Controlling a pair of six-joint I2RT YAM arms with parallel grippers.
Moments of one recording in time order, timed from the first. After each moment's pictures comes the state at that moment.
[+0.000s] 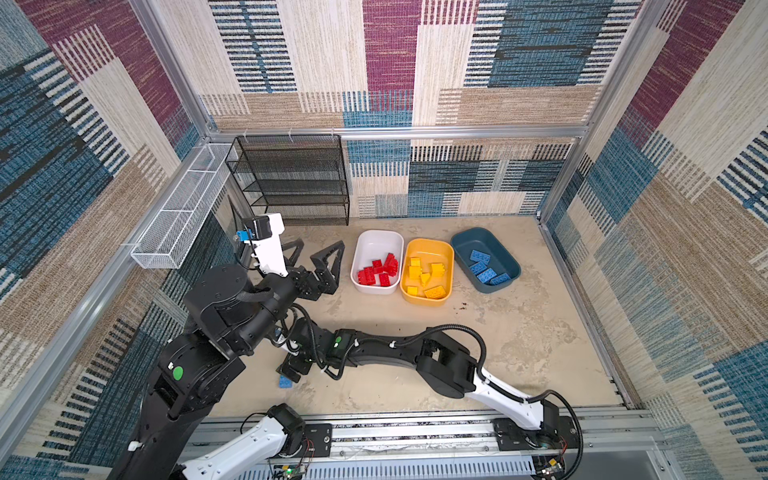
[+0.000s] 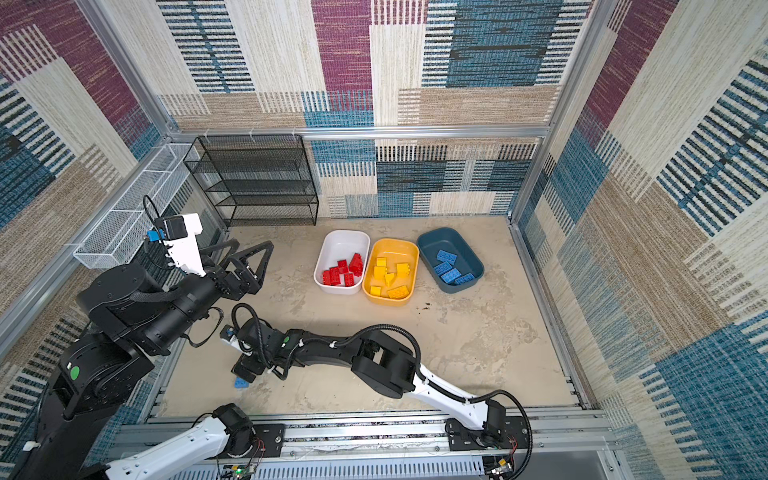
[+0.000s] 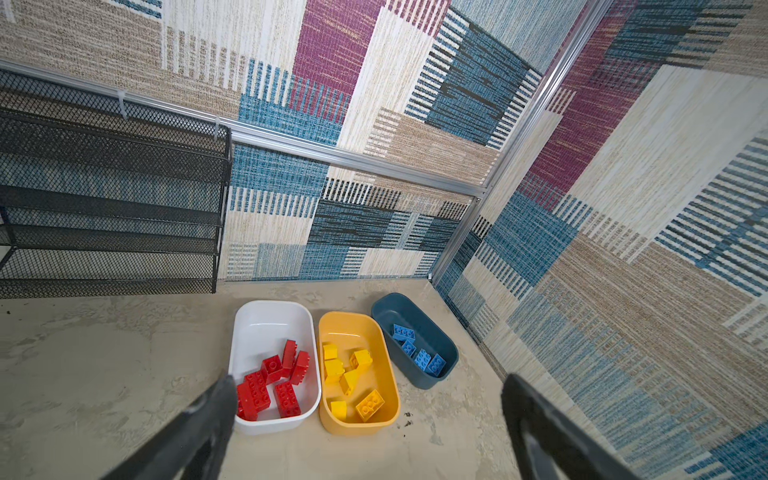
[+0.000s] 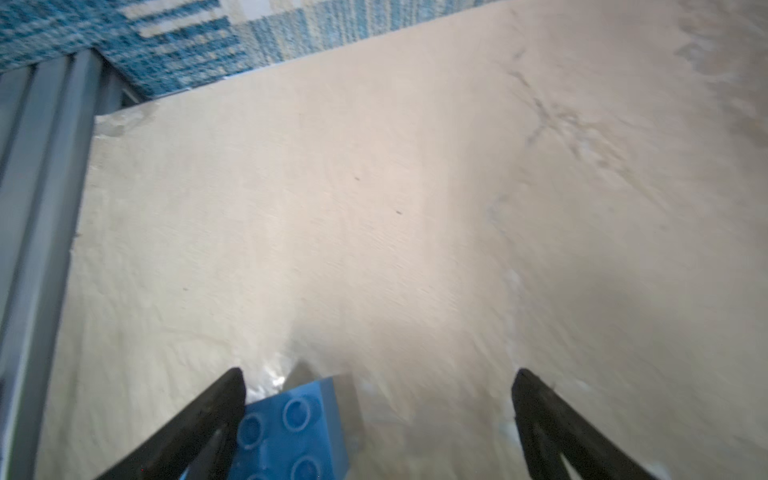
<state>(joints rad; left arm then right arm) -0.65 0.85 1.45 -0.65 -0.19 -0.37 1.23 2.56 2.08 -0.22 -0.05 0.01</state>
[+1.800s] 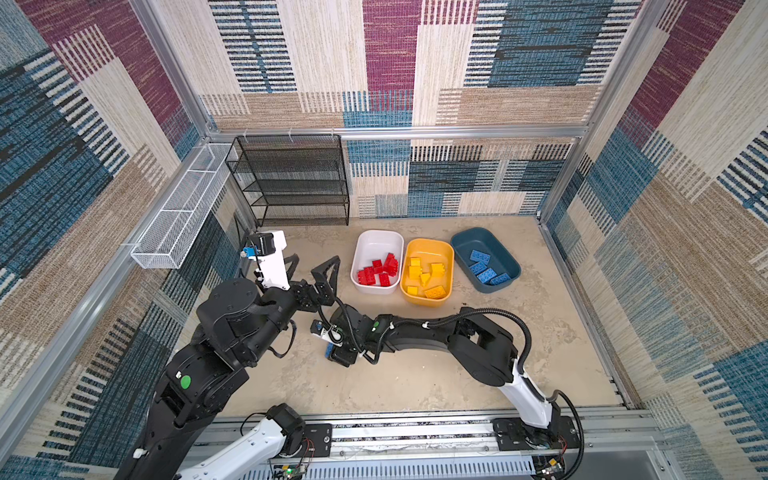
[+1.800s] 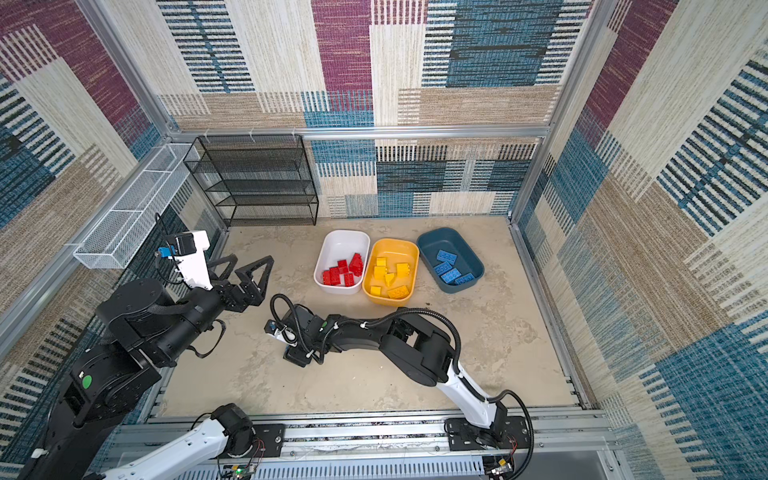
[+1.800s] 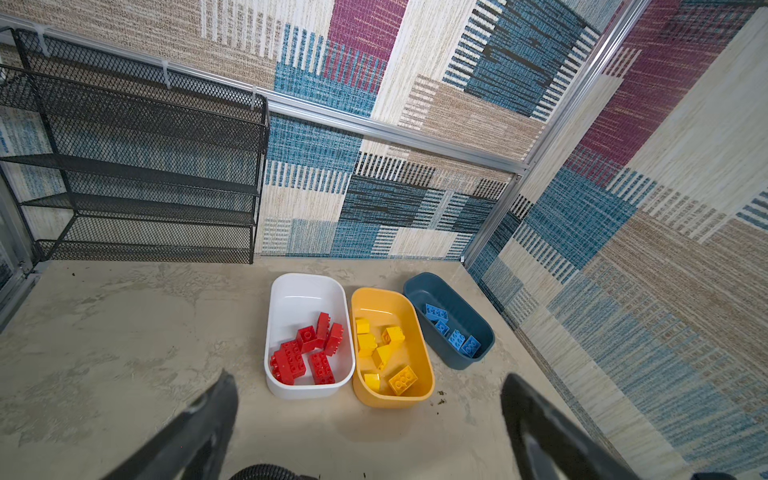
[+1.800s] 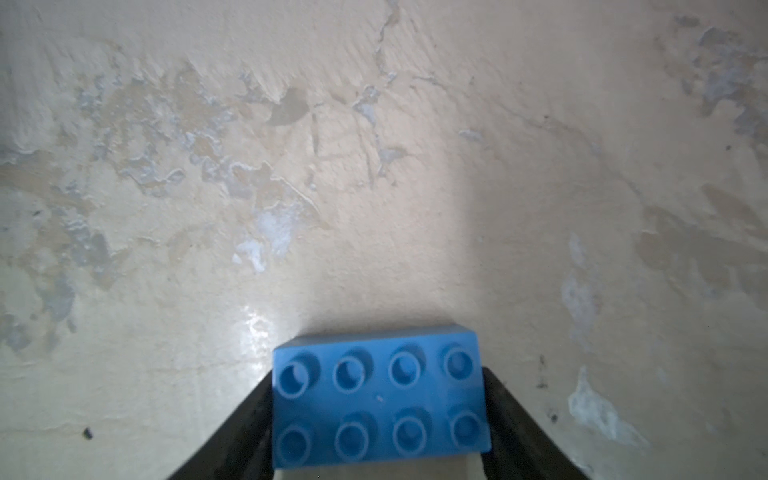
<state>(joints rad) -0.65 0.78 1.32 -0.67 -0.26 -0.36 1.13 2.24 1.58 -0.23 -0.11 -0.17</state>
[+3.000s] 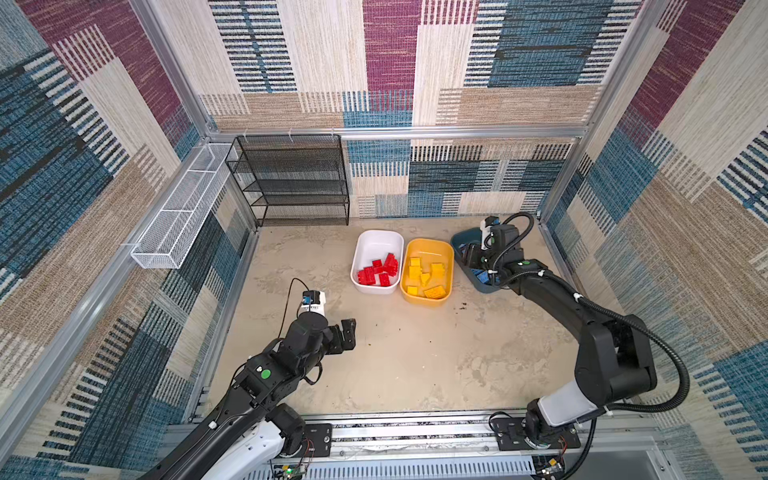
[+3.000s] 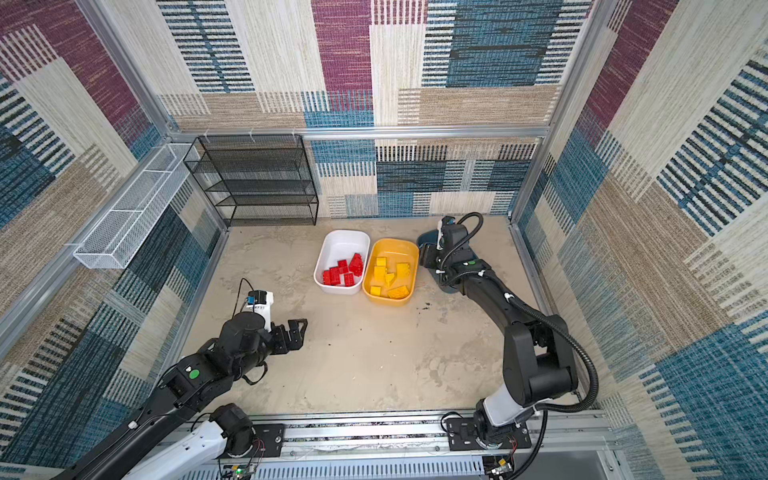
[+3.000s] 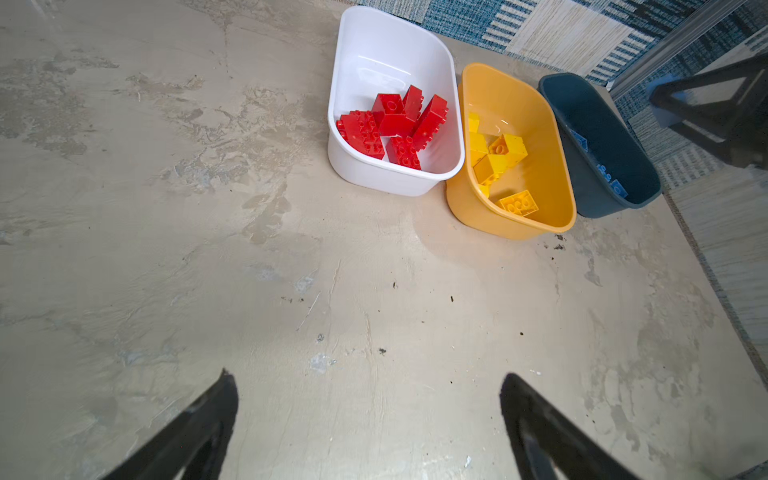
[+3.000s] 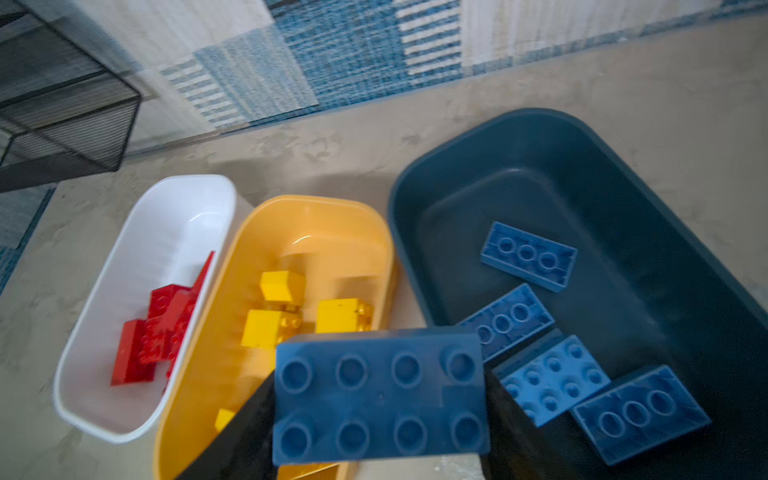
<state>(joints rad) -0.65 0.67 0.66 -0.64 -0.23 -0.60 0.18 1.59 1.12 -0.19 -0.06 0.36</state>
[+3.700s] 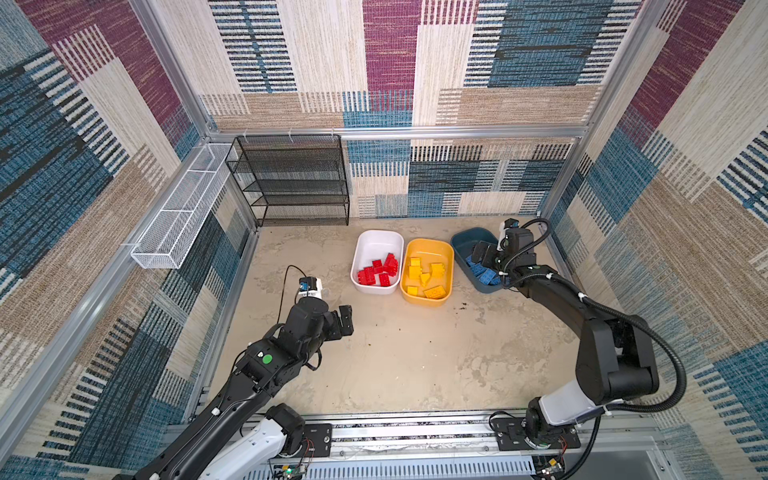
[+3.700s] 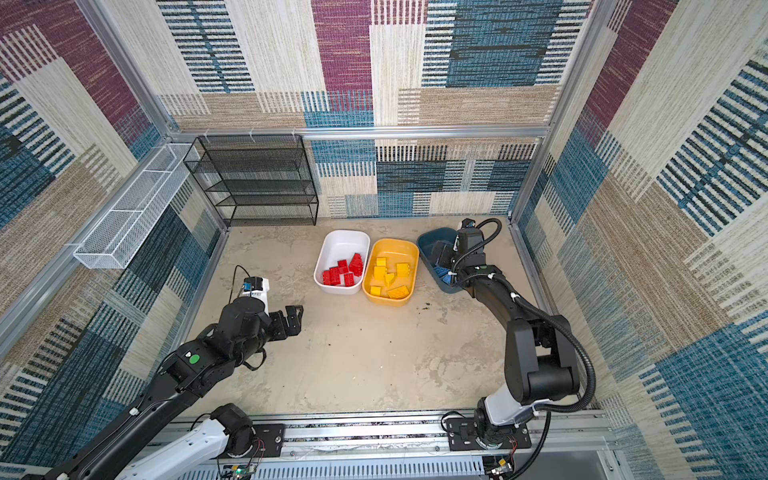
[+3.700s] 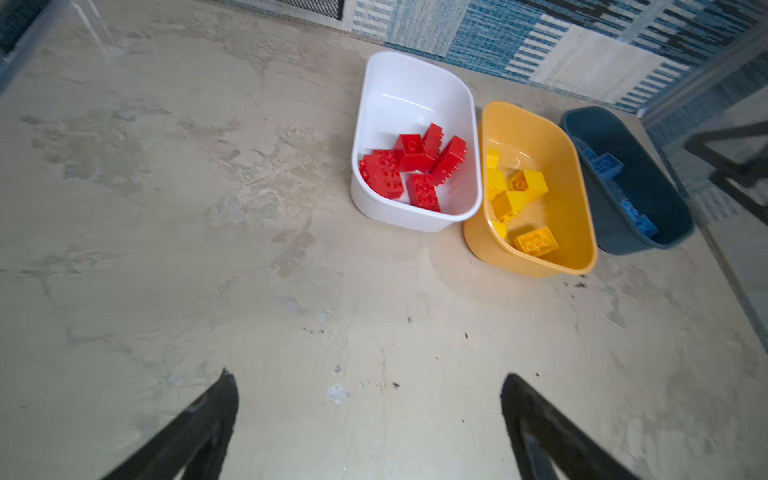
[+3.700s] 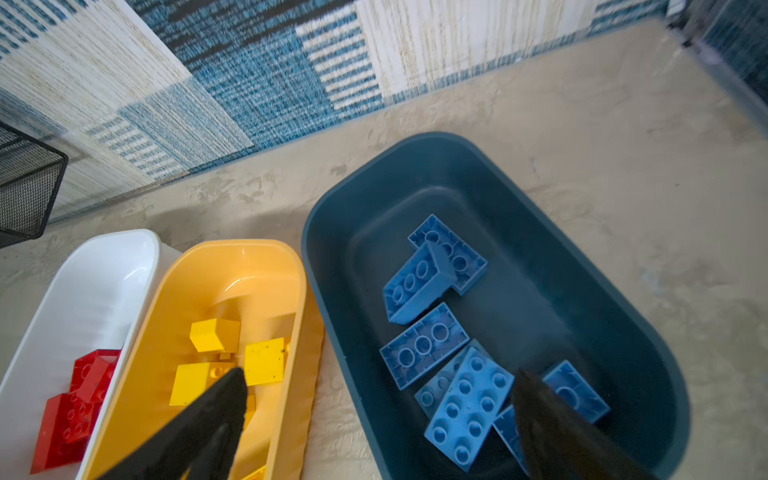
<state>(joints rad) -0.57 0.79 0.80 -0.68 -0.31 -0.55 0.11 1.51 1.00 -0.06 0.01 0.35</state>
